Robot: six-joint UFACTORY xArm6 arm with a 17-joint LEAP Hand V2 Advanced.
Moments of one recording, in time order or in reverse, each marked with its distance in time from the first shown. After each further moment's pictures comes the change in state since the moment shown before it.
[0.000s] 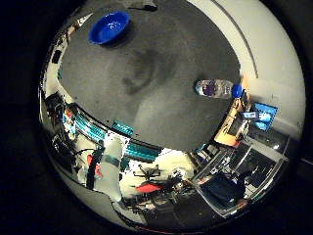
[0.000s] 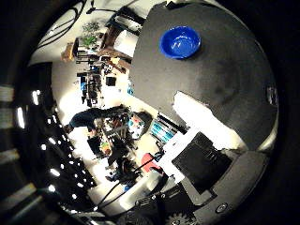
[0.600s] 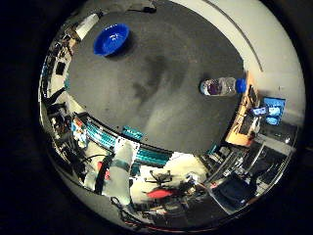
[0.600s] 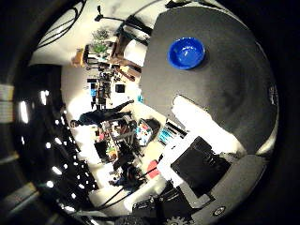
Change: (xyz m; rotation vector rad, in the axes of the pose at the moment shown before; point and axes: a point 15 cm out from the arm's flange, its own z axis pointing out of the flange) arm 0.013 0.010 -0.041 0.206 -0.158 0.069
